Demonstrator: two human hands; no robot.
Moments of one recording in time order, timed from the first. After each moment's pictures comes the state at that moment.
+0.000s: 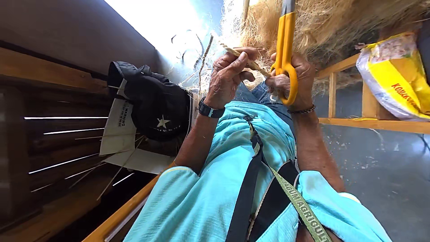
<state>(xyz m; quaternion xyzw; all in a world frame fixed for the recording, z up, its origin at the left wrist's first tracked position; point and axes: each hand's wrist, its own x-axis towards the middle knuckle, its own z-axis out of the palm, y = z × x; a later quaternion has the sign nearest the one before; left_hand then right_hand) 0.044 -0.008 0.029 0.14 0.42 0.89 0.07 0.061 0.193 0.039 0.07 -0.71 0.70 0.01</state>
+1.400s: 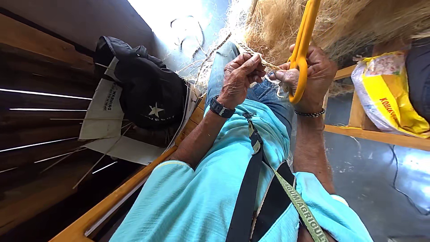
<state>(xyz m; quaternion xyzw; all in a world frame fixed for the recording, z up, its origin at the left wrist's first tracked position) 0.059 0.020 0.011 0.00 0.34 0.94 0.04 0.057 0.195 0.054 0.13 -0.74 0.66 0.08</state>
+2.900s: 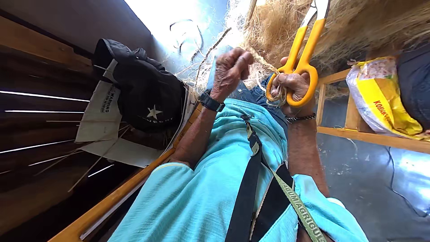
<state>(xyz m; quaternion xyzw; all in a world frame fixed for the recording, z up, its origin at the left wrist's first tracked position) 0.034 -0.008 0.001 0.13 0.62 0.77 -0.08 0.068 0.190 0.040 0.05 -0.58 0.81 -0.03</state>
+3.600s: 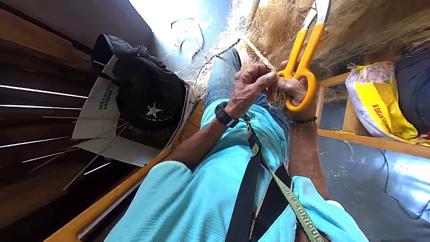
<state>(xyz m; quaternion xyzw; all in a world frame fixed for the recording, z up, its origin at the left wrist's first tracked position) 0.074 0.036 0.022 0.08 0.49 0.87 0.00 0.068 0.195 0.035 0.06 -0.65 0.76 -0.02</state>
